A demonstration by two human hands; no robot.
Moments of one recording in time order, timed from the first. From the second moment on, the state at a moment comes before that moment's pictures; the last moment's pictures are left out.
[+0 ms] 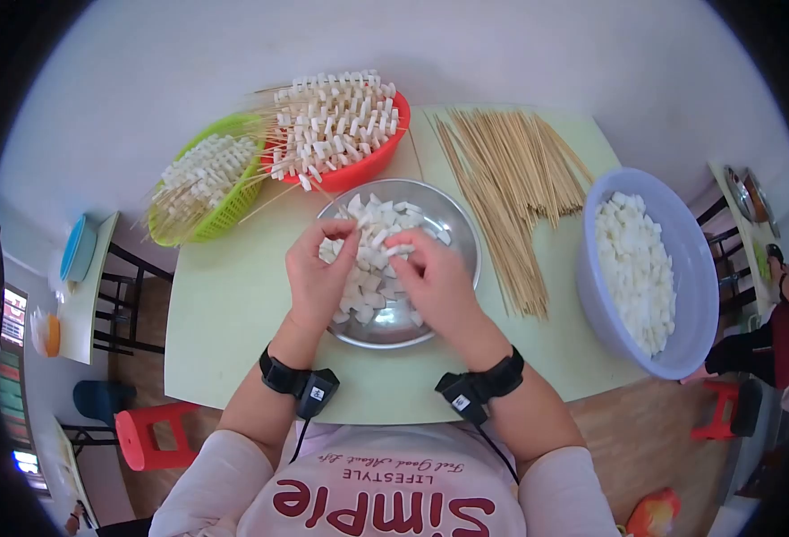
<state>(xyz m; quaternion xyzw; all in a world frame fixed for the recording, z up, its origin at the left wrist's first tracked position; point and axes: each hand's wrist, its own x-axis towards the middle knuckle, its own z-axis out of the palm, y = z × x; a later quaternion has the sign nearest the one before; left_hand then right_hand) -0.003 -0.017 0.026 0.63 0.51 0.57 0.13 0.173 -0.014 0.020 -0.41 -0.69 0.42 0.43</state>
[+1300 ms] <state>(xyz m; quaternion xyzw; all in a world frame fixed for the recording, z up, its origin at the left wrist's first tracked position) -0.065 0.009 0.024 0.39 0.43 0.76 0.30 0.170 -0.023 0.025 -0.39 -0.74 0.37 0.40</state>
